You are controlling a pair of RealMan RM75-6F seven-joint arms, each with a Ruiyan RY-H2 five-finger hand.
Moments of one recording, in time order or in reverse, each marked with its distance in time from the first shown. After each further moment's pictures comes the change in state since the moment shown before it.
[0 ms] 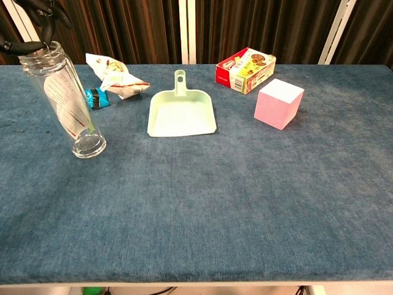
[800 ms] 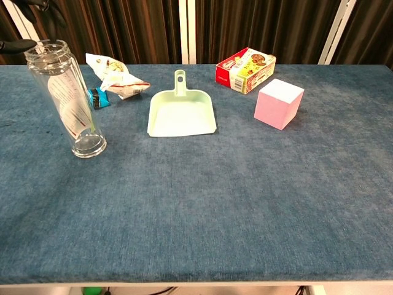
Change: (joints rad) left arm 0.013 0.015 0.014 0.000 0.038 0.030 -0.008; right arm 0.001 0.006 0.002 -0.016 0.001 -0.002 -0.017
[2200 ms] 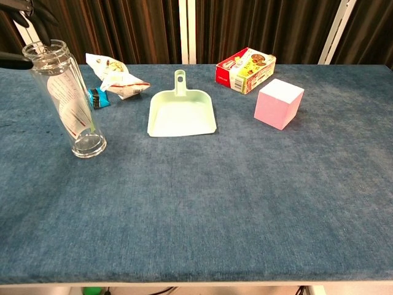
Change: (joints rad) left arm 0.082 -0.086 0.051 0.110 0.135 0.154 -0.113; right arm 0.002 -0.007 -0.002 0.005 0.003 -0.010 -0.006
